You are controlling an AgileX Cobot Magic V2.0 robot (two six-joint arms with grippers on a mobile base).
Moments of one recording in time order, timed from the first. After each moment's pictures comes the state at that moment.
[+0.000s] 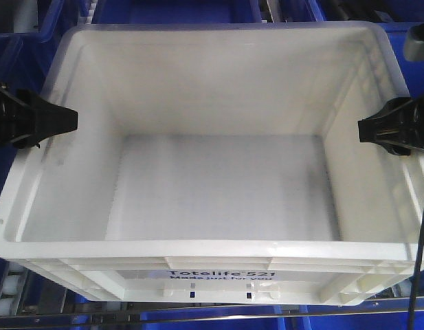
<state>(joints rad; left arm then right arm) -0.12 1.13 -1.08 -0.61 0.82 0.39 0.22 1.11 -1.11 0.11 0.84 -0.03</state>
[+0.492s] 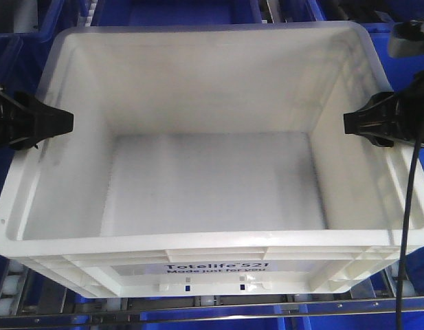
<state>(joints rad) -0.12 1.13 -1.08 -0.56 0.80 0.37 0.22 1.18 -1.11 0.12 0.76 -0.04</state>
